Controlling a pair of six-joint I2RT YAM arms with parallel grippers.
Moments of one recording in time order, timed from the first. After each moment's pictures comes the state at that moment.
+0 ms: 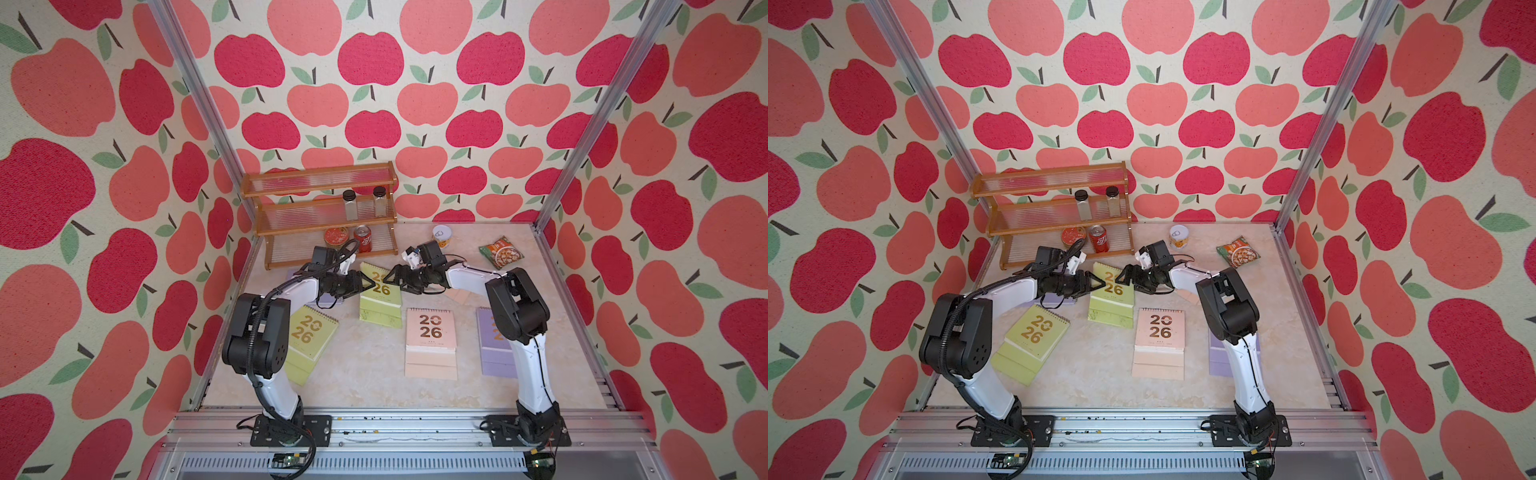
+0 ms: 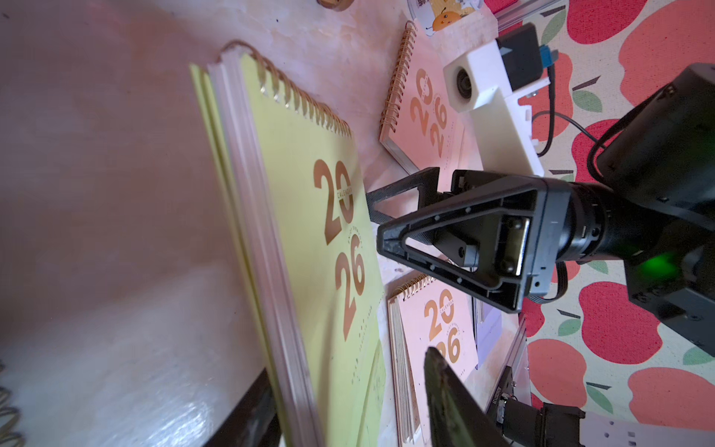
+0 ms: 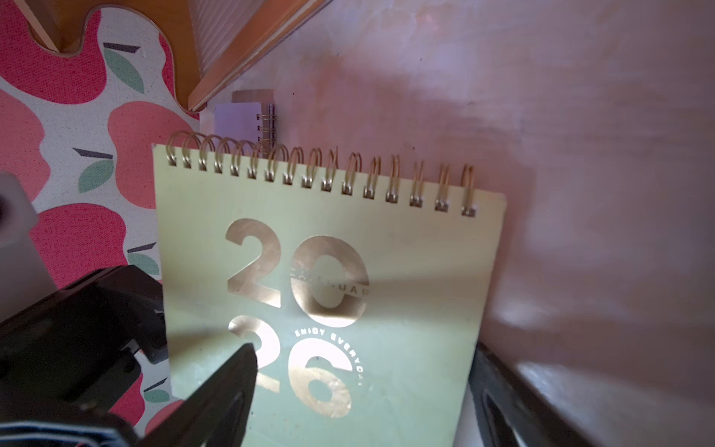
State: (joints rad) left arm -0.20 1.75 1.05 -0.22 0.73 -0.40; right arm 0.60 2.19 1.49 -0.15 -0.63 0.65
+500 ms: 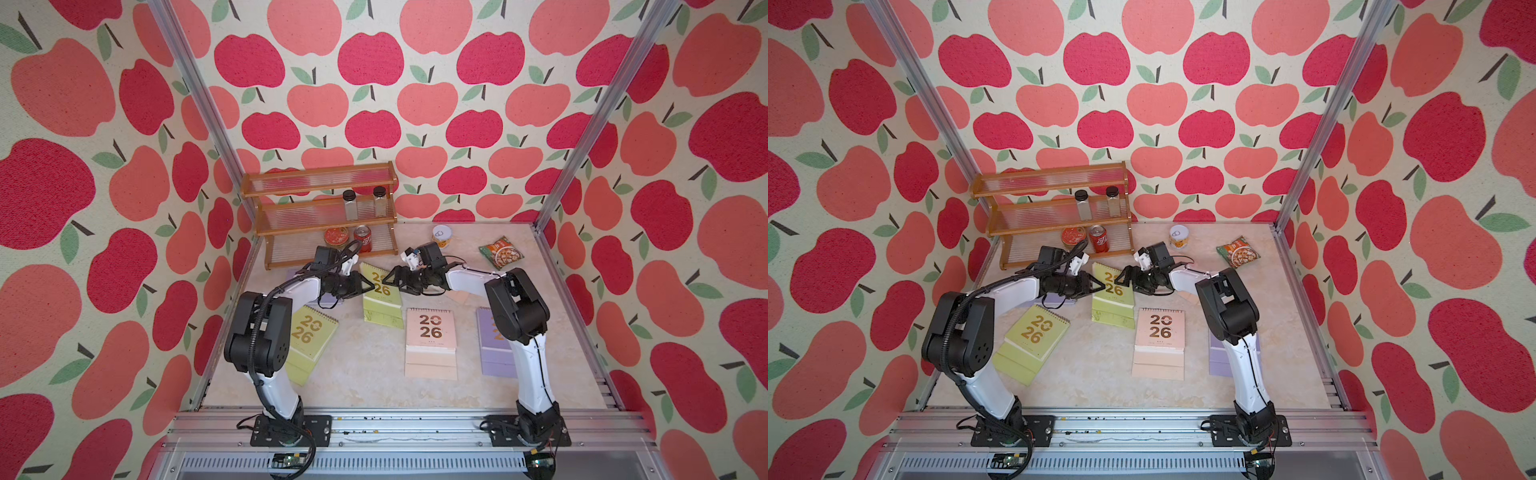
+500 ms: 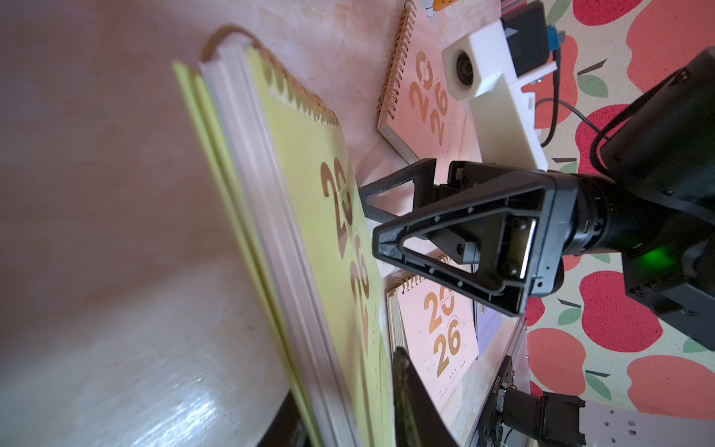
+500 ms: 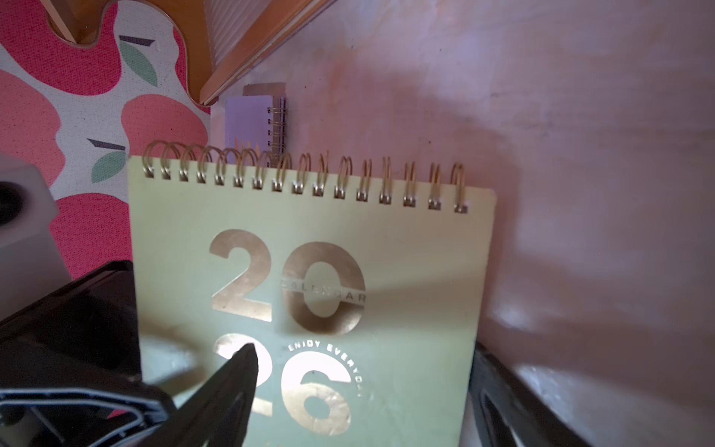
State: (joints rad) left arm -0.22 1.78 1.08 -0.26 0.73 -0.37; right arm 0.60 2.19 1.46 -0.10 -0.65 0.65
